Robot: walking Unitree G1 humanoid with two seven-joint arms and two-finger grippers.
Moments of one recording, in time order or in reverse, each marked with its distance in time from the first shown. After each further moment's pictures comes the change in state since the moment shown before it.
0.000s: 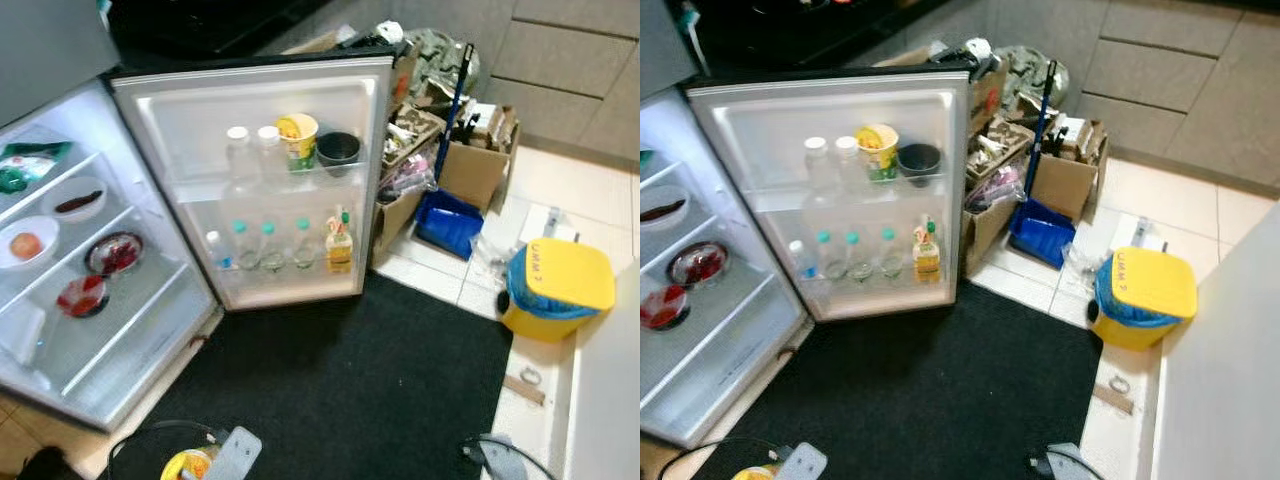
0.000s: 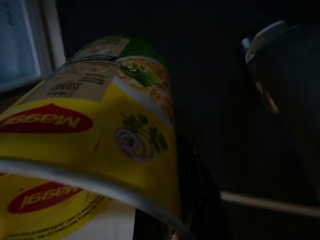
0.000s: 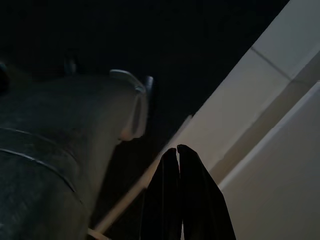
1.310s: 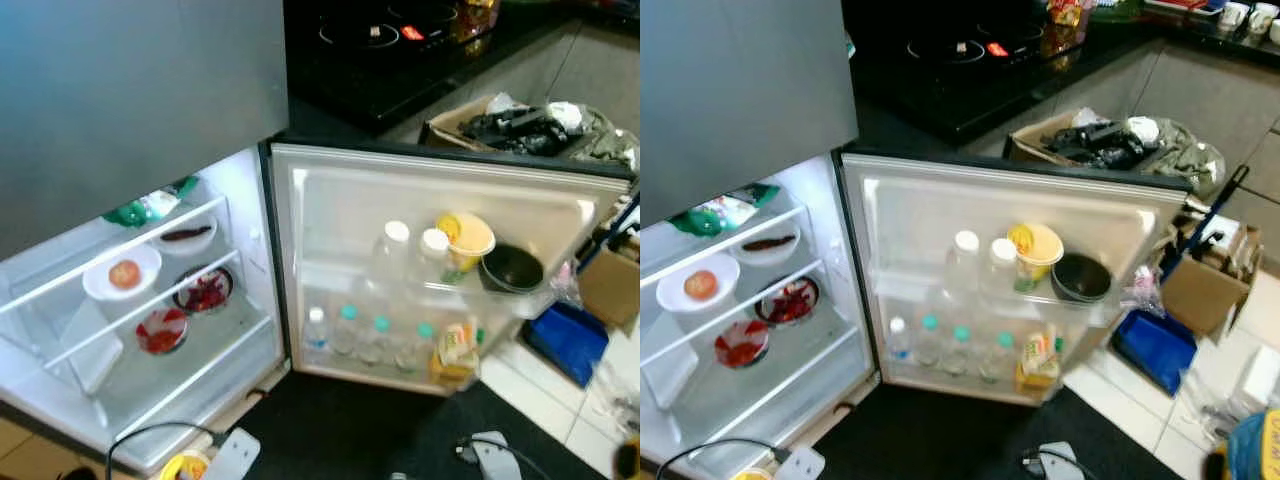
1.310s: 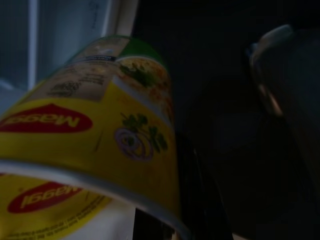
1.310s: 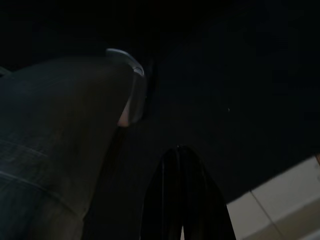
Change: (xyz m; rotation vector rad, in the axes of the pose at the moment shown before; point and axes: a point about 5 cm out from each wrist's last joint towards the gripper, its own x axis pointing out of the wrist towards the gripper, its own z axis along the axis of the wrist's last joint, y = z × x) left arm 0.000 -0.004 -0.001 0.011 0.003 -0.023; right arm 0.002 0.004 0.008 -0.009 -0.036 0.010
